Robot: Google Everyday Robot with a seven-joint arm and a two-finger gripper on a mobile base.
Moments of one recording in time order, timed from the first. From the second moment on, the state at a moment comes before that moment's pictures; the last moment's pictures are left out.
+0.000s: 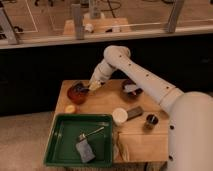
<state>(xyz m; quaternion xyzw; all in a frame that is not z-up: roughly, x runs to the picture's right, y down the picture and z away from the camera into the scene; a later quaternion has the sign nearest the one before) -0.072 -0.022 0.809 -0.29 -0.27 0.07 0.92</state>
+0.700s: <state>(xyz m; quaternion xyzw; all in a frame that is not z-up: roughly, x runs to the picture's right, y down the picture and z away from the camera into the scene) -0.084 -0.014 0.830 -0.32 -0.25 0.05 0.91</state>
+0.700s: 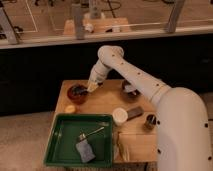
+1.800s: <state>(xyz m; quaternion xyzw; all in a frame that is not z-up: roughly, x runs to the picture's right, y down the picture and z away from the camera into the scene) -0.093 -0.020 0.847 -0.33 -0.23 0.05 0.92</state>
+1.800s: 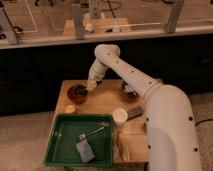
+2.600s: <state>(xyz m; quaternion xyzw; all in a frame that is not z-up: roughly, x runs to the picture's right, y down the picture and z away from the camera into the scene) -0.105 -0.001 0.833 -0.33 -0.24 0.02 0.91</state>
